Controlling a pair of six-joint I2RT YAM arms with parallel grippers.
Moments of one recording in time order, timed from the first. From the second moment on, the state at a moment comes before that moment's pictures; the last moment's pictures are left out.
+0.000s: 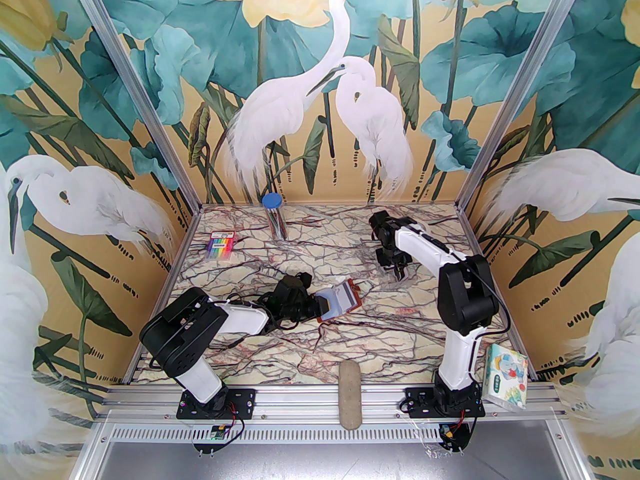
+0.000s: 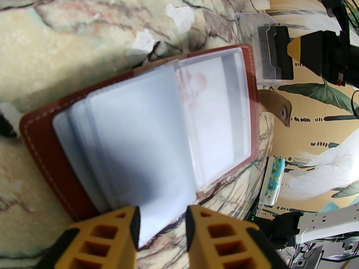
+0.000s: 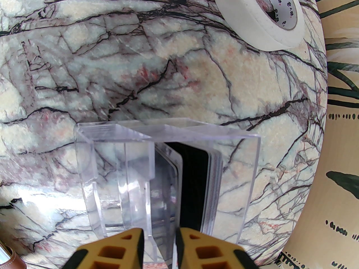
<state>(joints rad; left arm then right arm) -0.68 1.68 0.57 0.39 0.38 -0.95 0.34 1.94 1.54 -1.04 0.30 0.24</state>
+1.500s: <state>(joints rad) -0.68 1.68 0.57 0.39 0.39 -0.95 0.34 1.94 1.53 -1.04 0.30 0.24</state>
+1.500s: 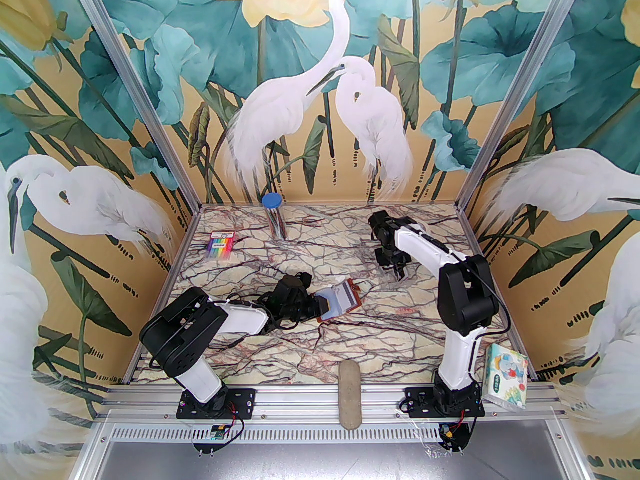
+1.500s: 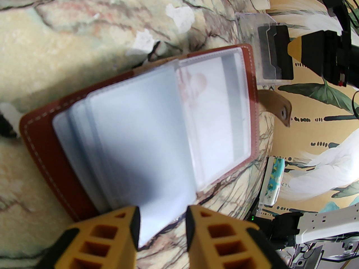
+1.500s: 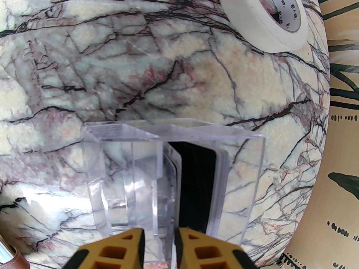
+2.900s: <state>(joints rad) -0.68 1.68 0.57 0.39 0.39 -0.95 0.33 1.93 1.53 -1.03 0.27 0.23</state>
